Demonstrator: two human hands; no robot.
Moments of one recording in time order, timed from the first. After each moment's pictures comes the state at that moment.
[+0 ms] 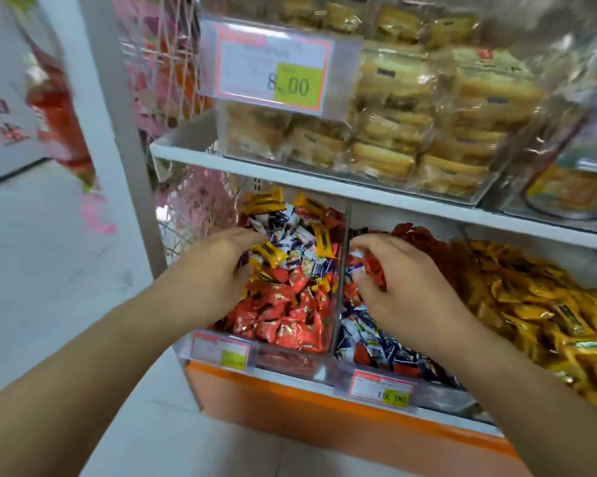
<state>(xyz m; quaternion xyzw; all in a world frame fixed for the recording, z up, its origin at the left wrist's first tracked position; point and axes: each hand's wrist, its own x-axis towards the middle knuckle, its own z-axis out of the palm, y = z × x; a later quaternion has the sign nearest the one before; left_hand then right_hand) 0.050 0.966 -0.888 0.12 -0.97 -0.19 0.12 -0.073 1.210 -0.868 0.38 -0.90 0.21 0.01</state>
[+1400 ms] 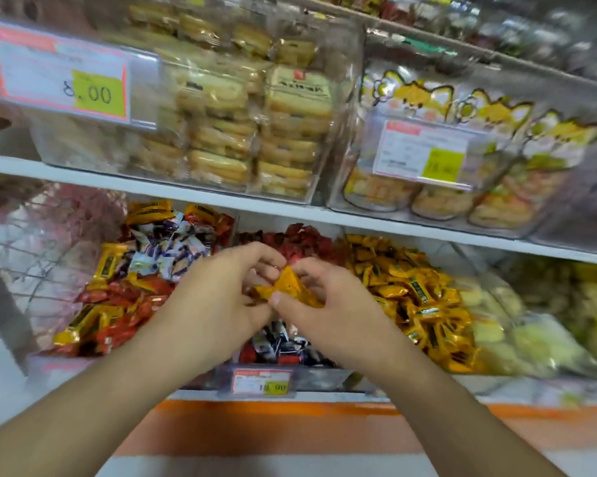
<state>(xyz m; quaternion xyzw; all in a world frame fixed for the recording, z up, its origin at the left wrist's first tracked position) 0.010 1.112 -0.858 0.03 -0.91 -0.40 0.13 -0.051 1.284 -0.849 0.30 -0.84 0.43 -0.12</state>
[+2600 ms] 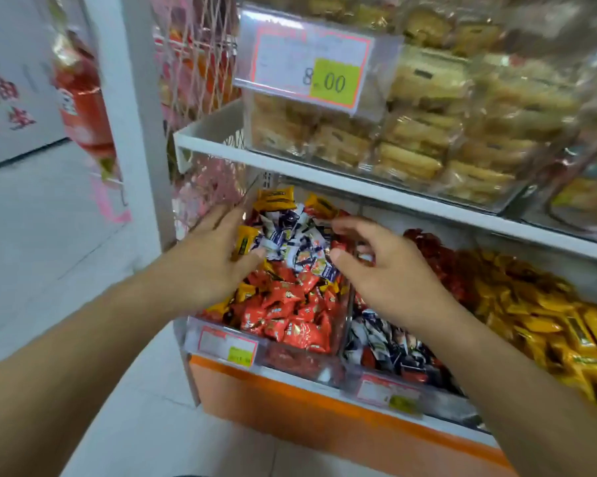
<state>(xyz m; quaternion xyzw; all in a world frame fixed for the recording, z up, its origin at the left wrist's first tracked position) 0.055 0.945 -0.889 0.18 -0.95 -0.22 0.09 -0.064 1.175 -0.854 0.36 -0.87 0.33 -0.08</state>
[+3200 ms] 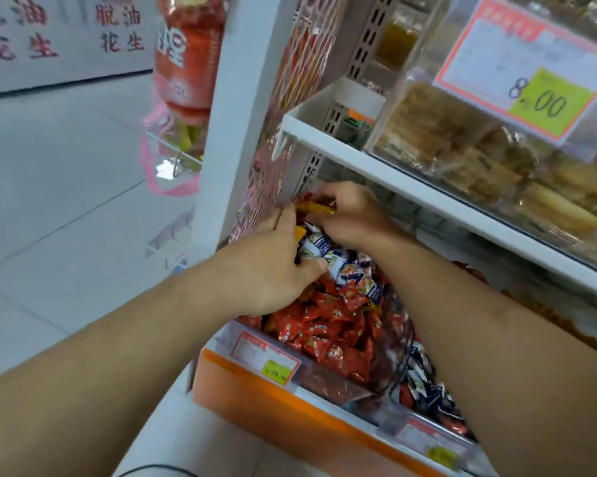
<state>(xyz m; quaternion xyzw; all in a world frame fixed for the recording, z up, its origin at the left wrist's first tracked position) 0.047 0.937 -0.897 0.19 -0.93 -0.32 0.03 -0.135 1.005 -0.879 0.42 -0.88 0.22 -0.10</state>
